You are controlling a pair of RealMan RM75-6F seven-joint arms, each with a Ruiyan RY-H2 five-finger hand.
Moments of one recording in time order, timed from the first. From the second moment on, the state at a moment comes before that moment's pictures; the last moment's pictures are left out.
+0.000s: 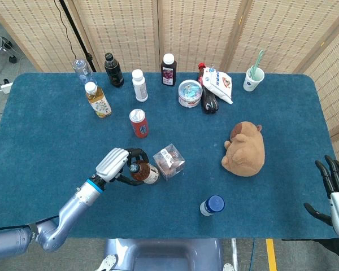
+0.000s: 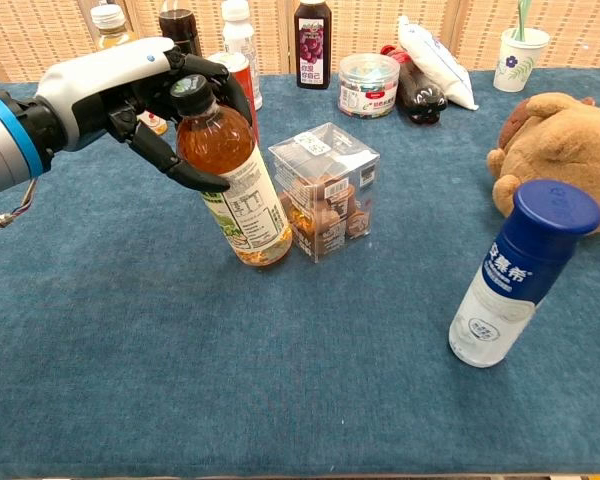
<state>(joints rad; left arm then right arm) -0.70 -1.50 -0.17 -1.58 1.42 1.03 -0.29 0.01 -0.98 0.07 -1.75 -1.61 1.63 -0.07</state>
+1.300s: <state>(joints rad) -0.68 -1.20 -0.19 -1.71 1.50 1.12 -0.30 0.01 -0.98 0.06 -1.76 -1.62 1.63 -0.10</state>
